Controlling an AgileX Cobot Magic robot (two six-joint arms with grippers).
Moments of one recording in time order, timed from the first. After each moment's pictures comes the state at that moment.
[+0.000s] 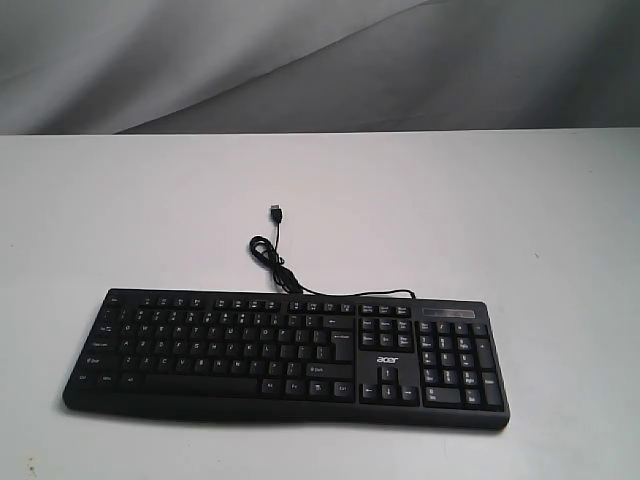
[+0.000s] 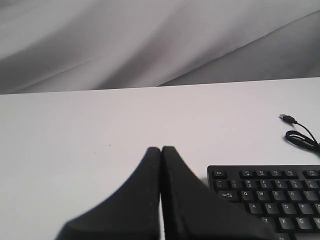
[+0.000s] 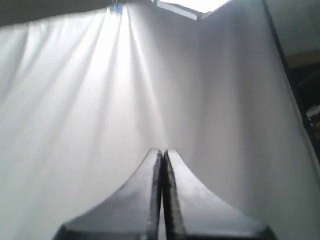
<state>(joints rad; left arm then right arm) 0.10 0.00 0.00 0.12 0.27 -0.07 -0.08 0.00 -0.01 0.06 -0.42 0.19</state>
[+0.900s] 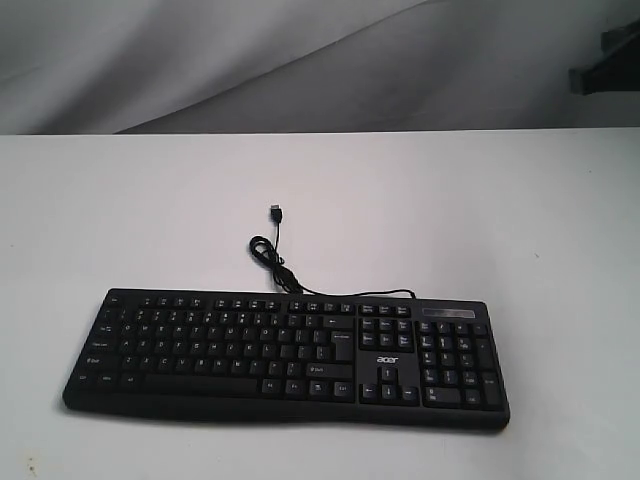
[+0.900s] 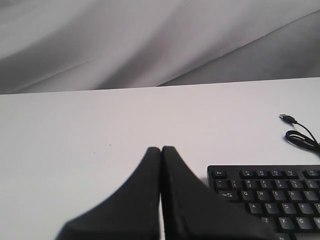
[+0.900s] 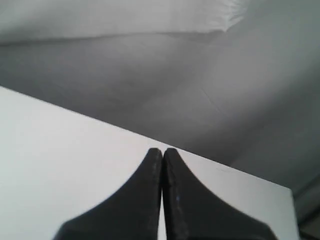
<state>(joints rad) 0.10 0.00 0.00 0.12 0.27 -0.07 -0.02 1.53 -1.04 -1.28 -0.11 0.93</state>
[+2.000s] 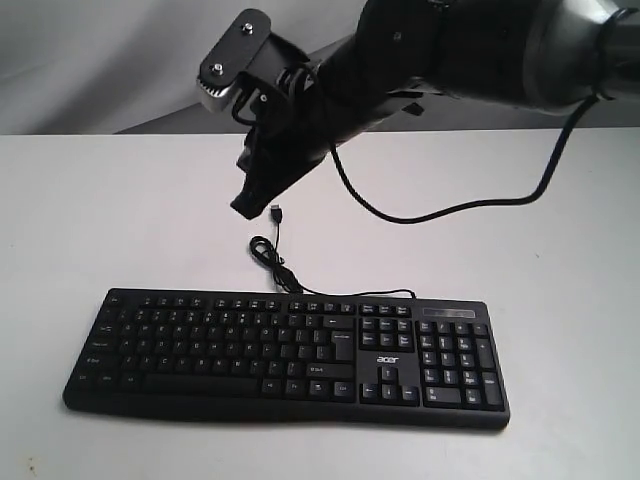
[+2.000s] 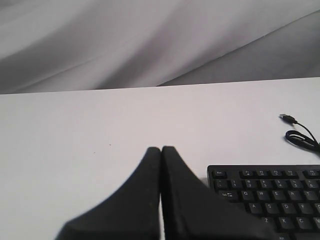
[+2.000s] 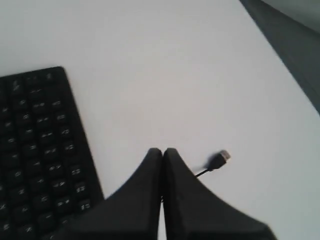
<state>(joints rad) 0.10 0.00 0.00 0.12 0.27 -0.07 0.65 1.92 -1.56 0.36 0.56 -0.82</state>
